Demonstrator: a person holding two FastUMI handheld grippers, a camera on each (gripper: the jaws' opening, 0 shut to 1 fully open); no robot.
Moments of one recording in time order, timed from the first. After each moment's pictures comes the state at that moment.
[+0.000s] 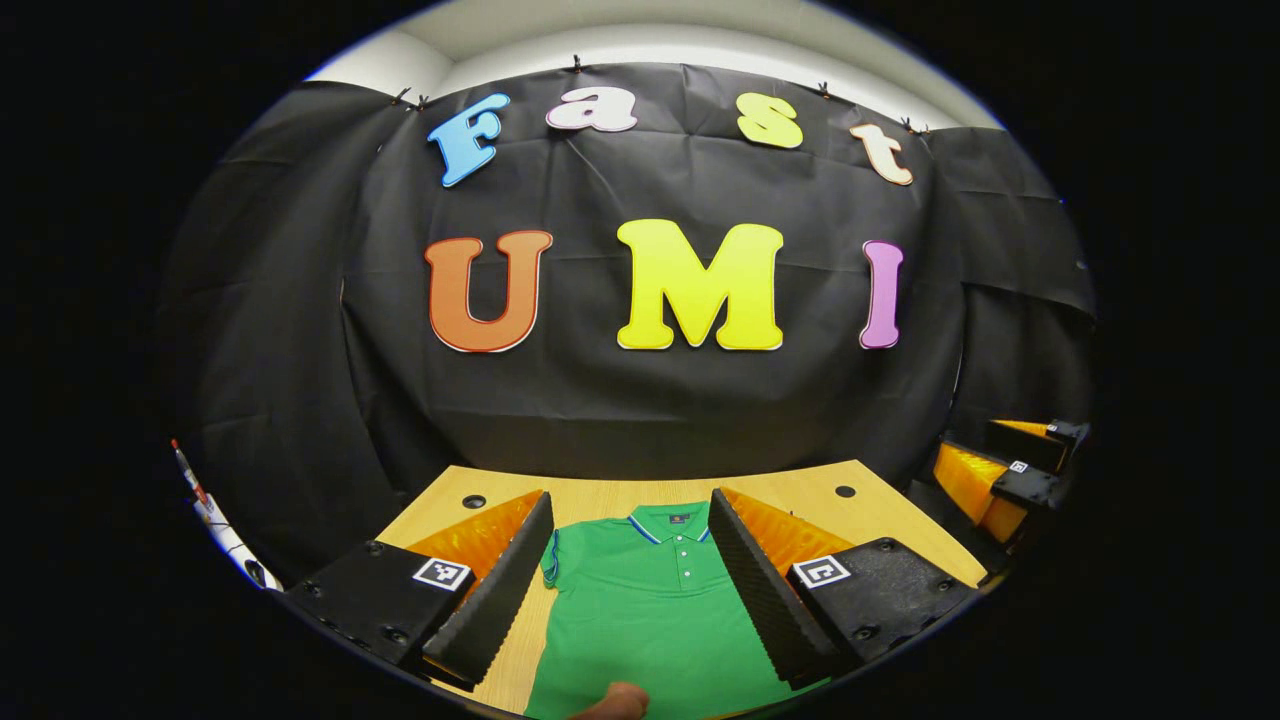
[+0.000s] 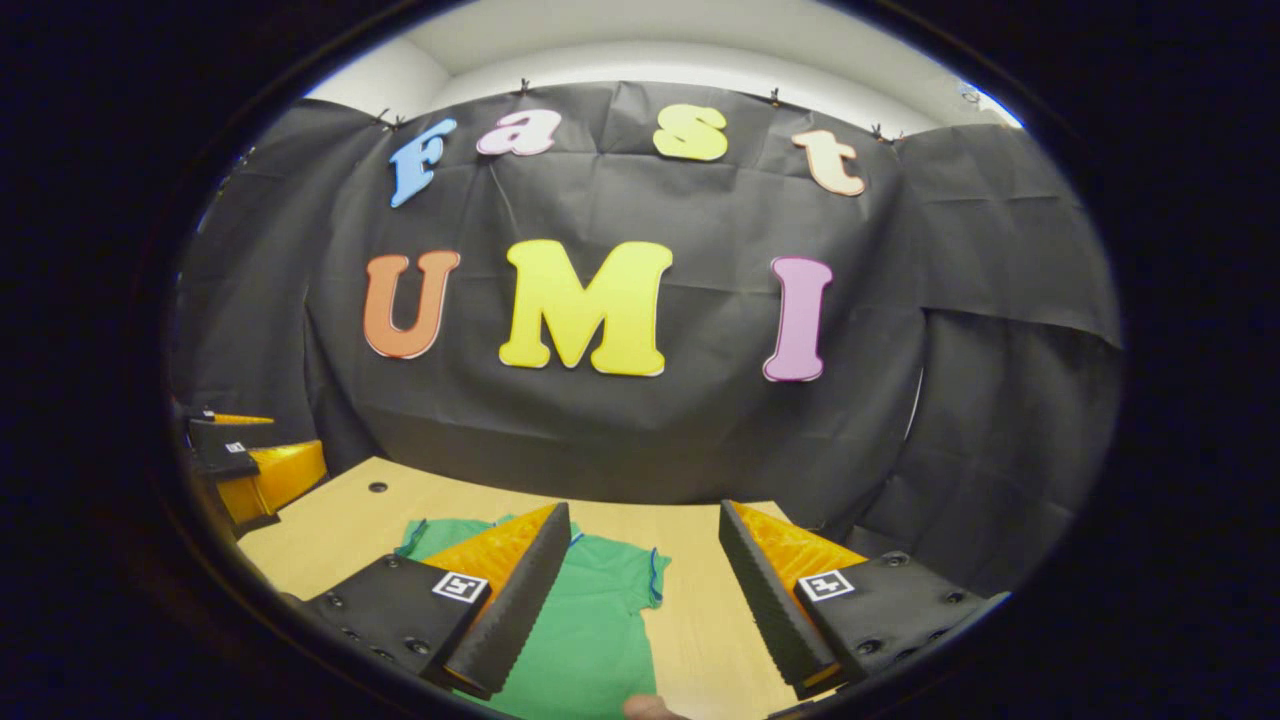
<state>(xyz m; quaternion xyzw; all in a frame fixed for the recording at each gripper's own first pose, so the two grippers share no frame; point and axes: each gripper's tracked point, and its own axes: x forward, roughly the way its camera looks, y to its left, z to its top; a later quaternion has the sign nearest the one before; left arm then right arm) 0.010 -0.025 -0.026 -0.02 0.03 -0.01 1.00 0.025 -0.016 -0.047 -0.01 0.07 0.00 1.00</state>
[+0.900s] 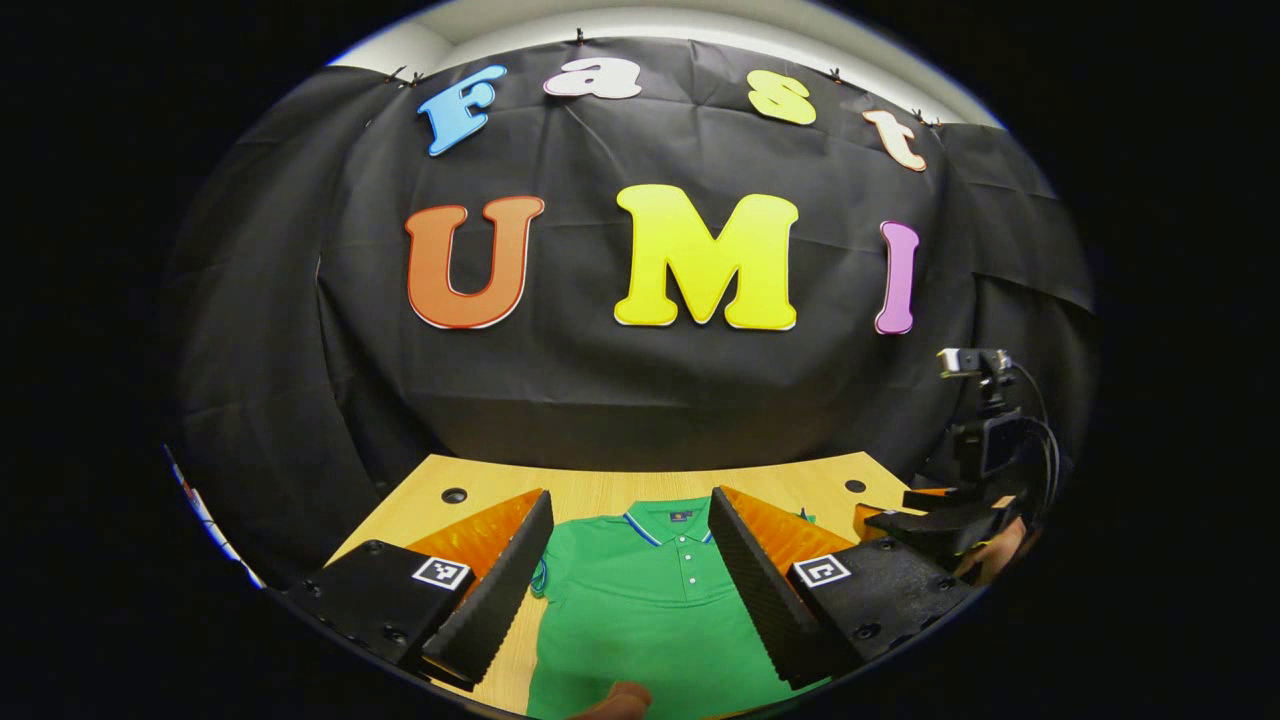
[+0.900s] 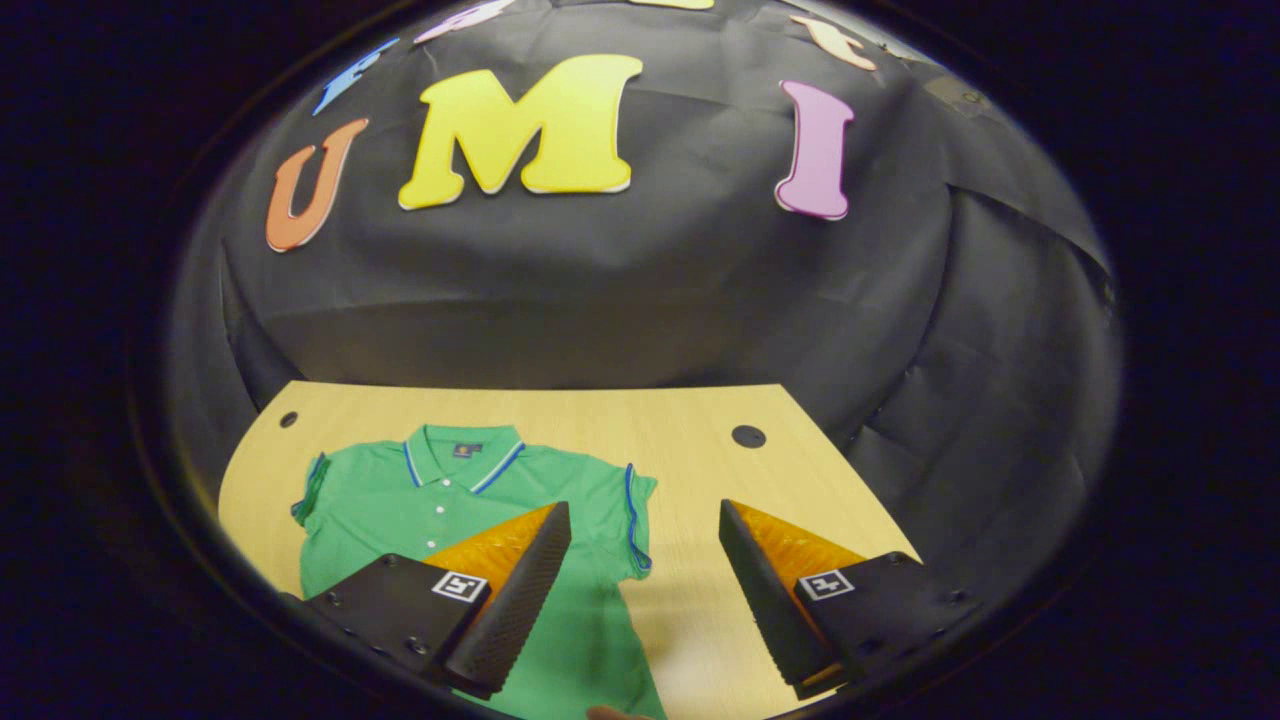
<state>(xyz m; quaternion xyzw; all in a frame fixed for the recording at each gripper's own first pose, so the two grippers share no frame) 0.069 -0.022 -0.051 -0.03 0.06 -0.02 1.00 0.199 -0.040 -0.224 0.00 0.27 -0.06 0.96</state>
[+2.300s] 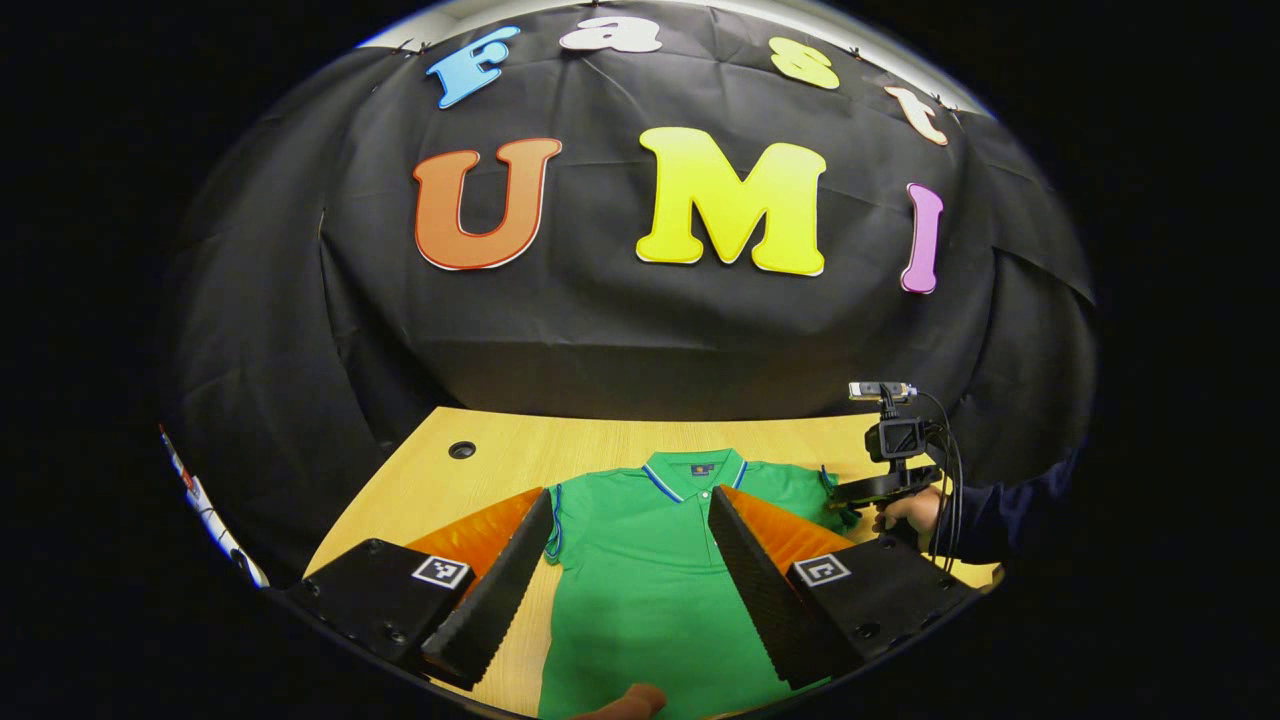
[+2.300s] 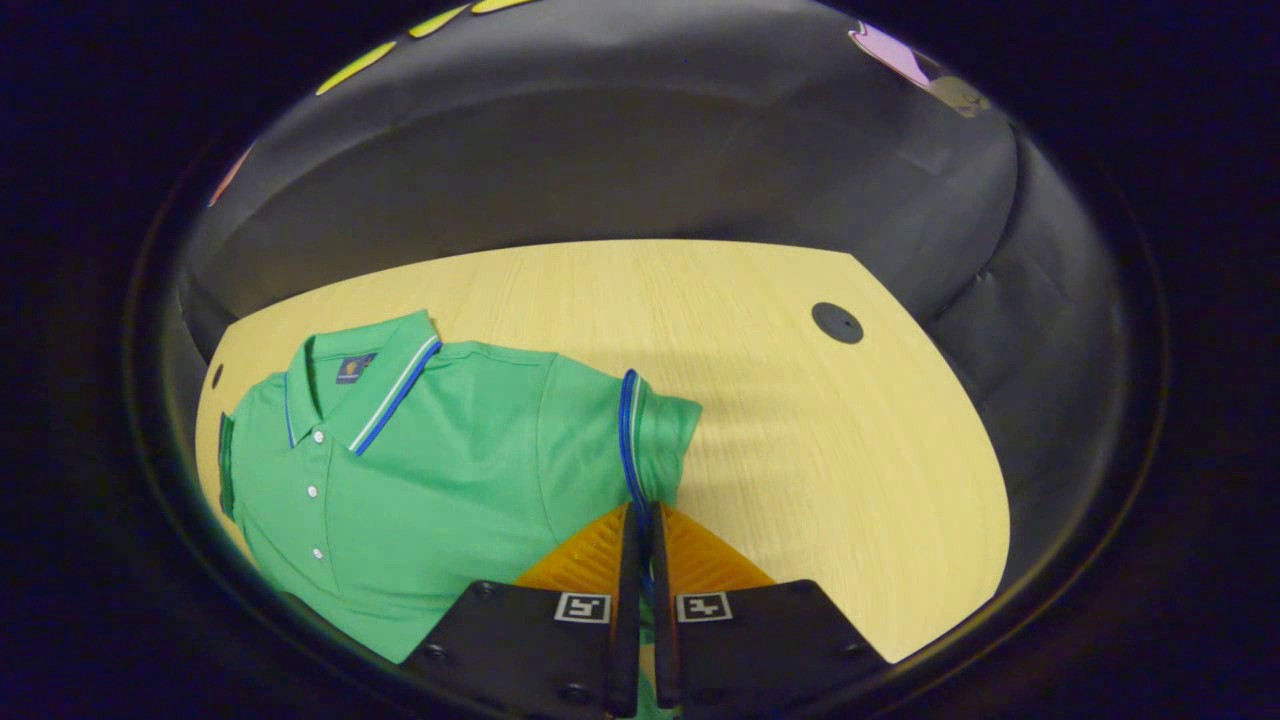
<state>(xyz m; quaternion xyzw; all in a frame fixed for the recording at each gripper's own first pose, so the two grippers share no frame) 0.072 0.001 -0.105 -0.03 0.14 -0.01 0.99 0.290 -0.034 -0.370 0.01 0.43 -0.07 0.90</state>
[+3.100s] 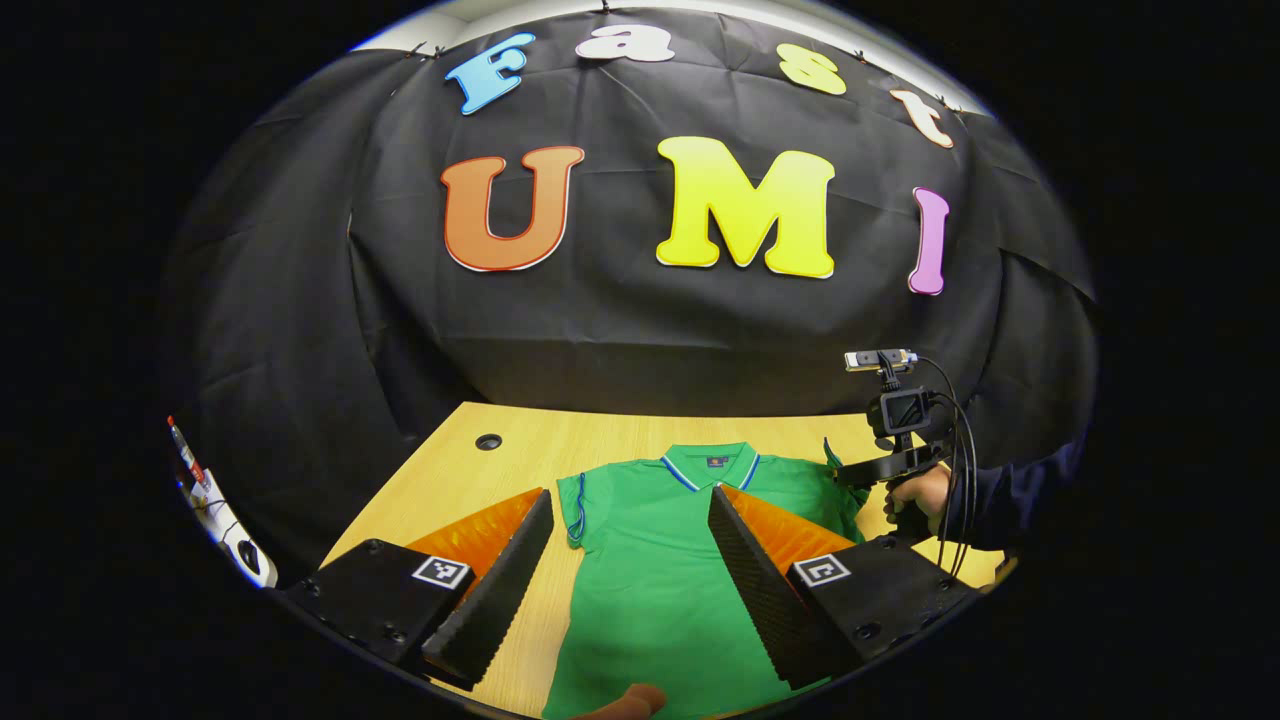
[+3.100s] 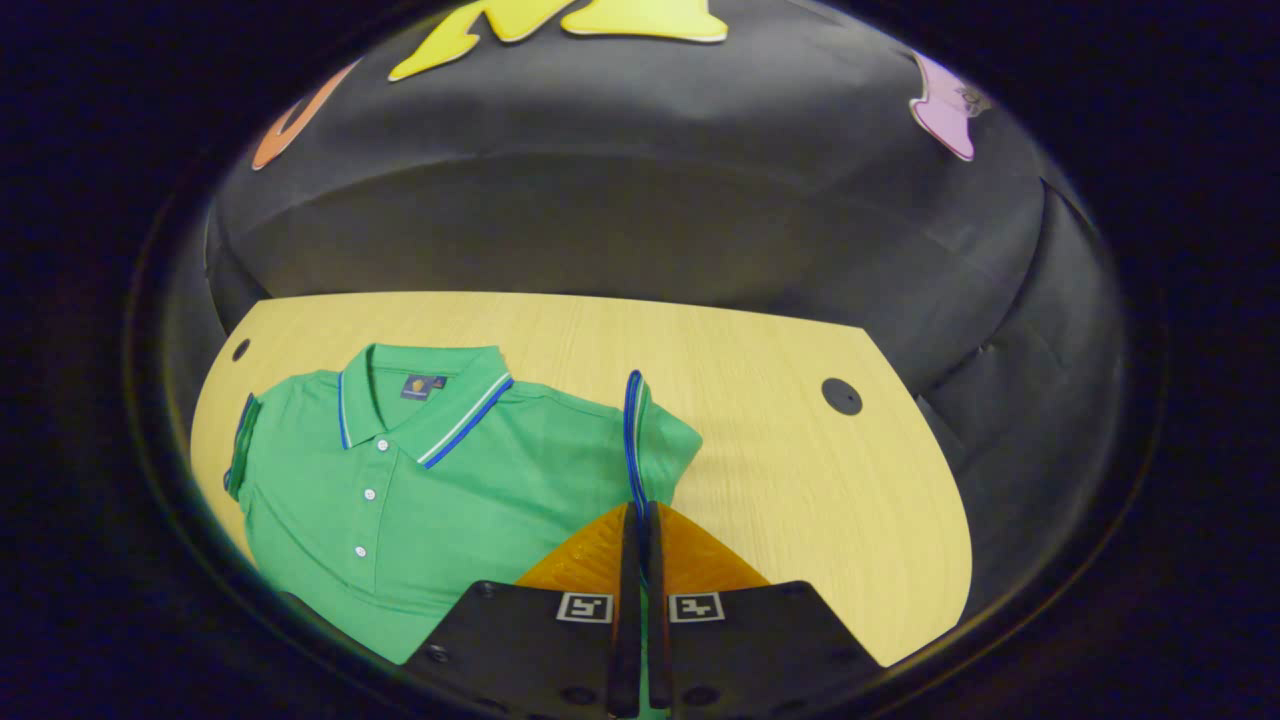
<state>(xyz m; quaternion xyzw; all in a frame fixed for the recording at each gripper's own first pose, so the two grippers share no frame) 0.036 0.019 -0.108 -0.04 0.13 0.02 0.99 0.289 0.007 -0.322 -0.06 0.38 -0.02 0.92</state>
